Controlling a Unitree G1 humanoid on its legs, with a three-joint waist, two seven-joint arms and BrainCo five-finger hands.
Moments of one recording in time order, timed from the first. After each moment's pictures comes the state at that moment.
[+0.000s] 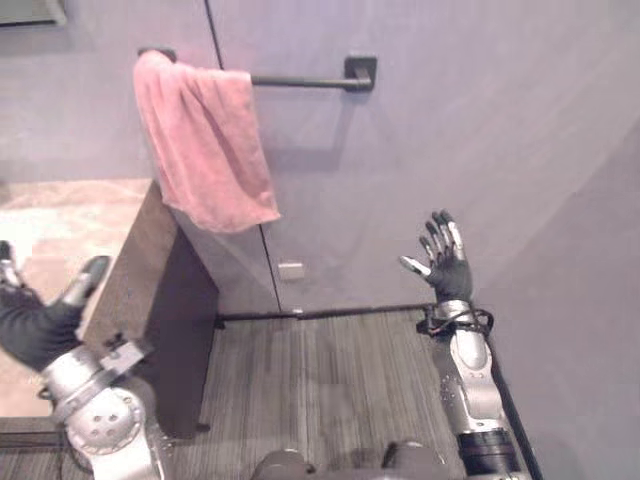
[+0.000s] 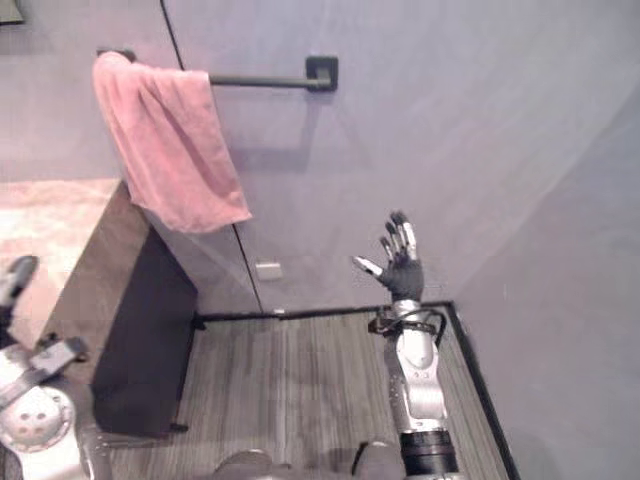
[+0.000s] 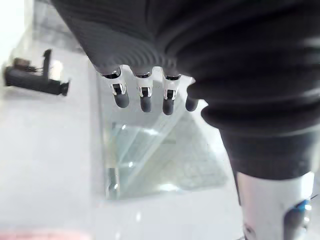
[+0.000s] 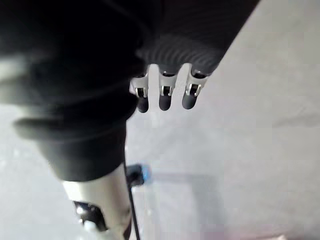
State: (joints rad) left arm 0.19 -0.01 0.50 -0.59 -0.01 -0.32 0.38; right arm -0.05 0.01 0.02 -0.03 0.25 -0.24 -0.04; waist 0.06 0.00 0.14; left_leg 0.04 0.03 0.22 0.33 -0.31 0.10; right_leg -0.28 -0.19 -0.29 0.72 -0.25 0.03
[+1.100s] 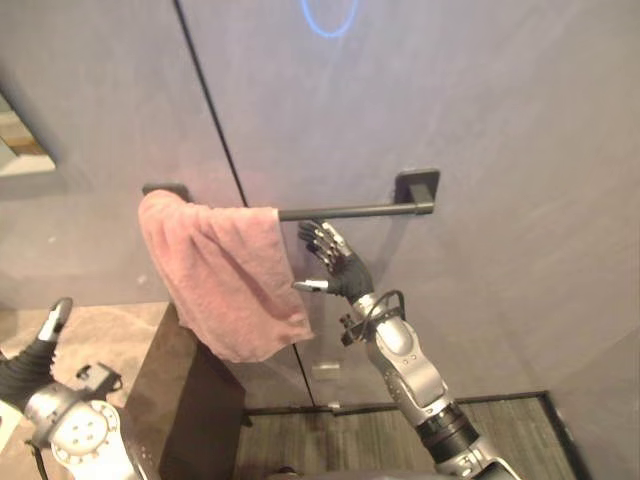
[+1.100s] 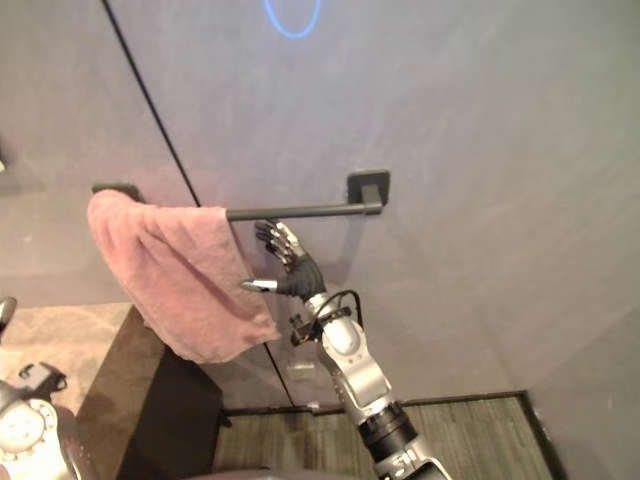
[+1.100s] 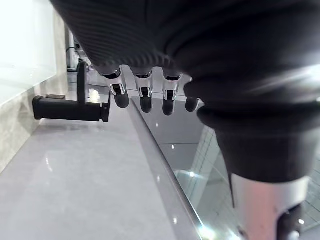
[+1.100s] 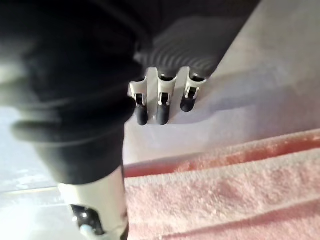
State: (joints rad) left arm 0.21 -0.08 0.69 -0.41 0.02 -0.07 0.40; right arm -0.21 0.03 0.42 0.08 0.21 -0.14 0.03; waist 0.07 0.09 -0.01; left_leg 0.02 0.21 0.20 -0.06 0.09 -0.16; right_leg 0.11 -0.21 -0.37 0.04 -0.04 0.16
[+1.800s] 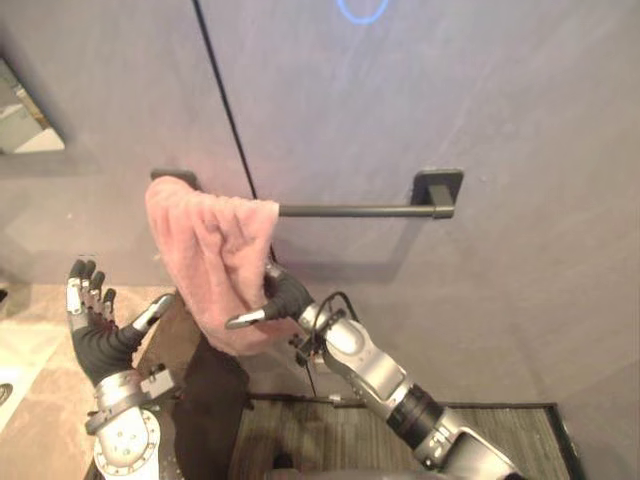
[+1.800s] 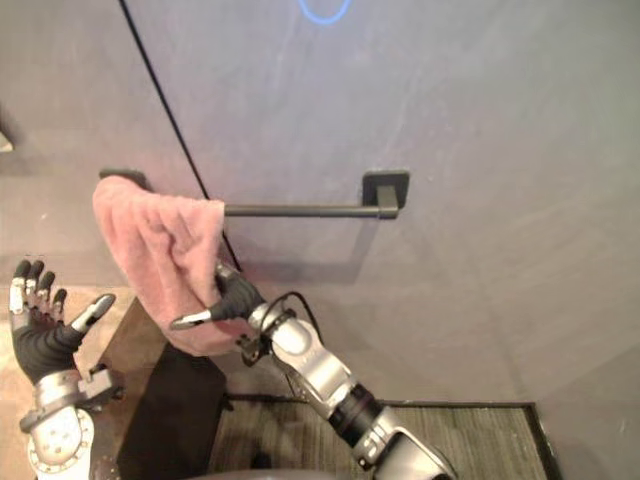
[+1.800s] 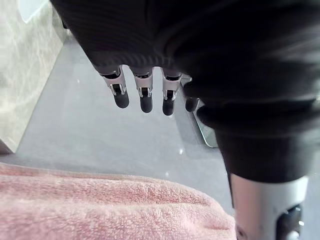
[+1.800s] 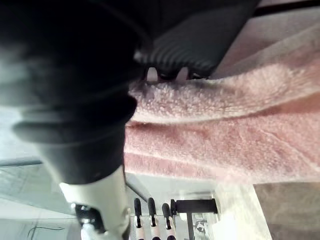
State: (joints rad) left arm 0.41 -0.08 0.37 -0.57 -0.09 -0.09 0.17; right arm -0.39 0.11 0.68 0.26 0.28 -0.11 0.09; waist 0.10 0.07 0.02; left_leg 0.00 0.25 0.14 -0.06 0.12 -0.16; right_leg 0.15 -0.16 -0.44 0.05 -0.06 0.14
